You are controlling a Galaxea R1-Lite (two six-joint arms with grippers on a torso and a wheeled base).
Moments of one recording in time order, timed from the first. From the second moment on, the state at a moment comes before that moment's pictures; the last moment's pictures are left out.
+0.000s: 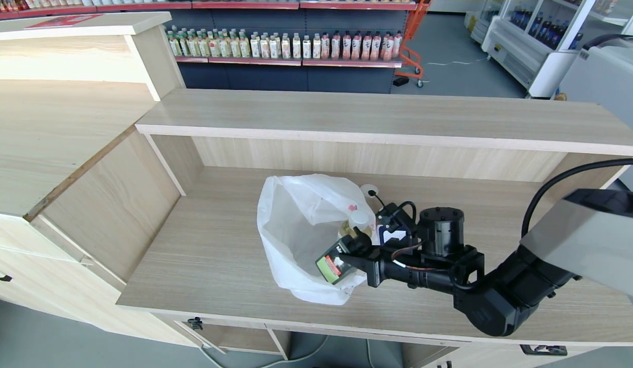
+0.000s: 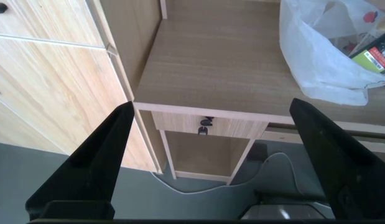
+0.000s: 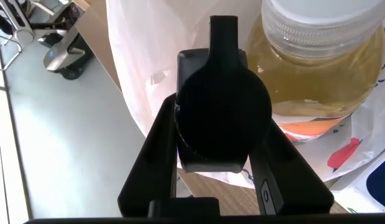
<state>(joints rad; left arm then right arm) 0.00 0.00 0.00 0.00 0.01 0.00 0.53 2.14 -0.79 -1.07 0.40 0.07</state>
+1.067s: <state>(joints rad) 0.00 0.00 0.00 0.00 0.01 0.00 0.54 2.19 -0.78 -1.07 0.41 -0.17</state>
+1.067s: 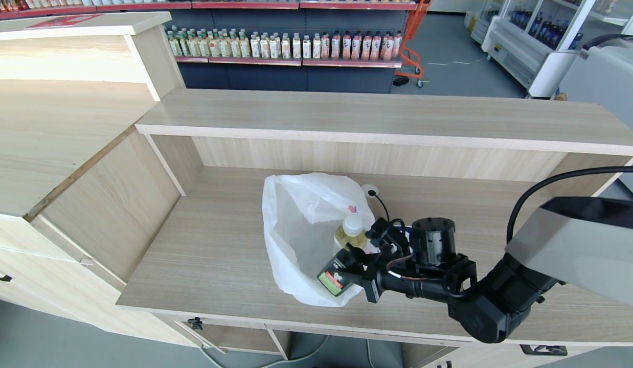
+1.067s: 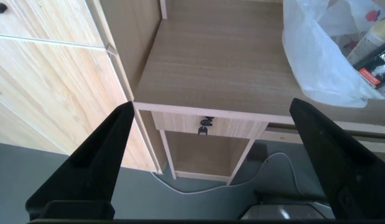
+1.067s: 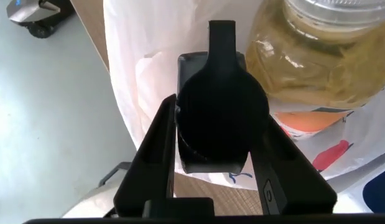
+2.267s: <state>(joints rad) 0.00 0.00 0.00 0.00 0.01 0.00 0.54 2.09 -0.74 -1.04 0.41 0.18</state>
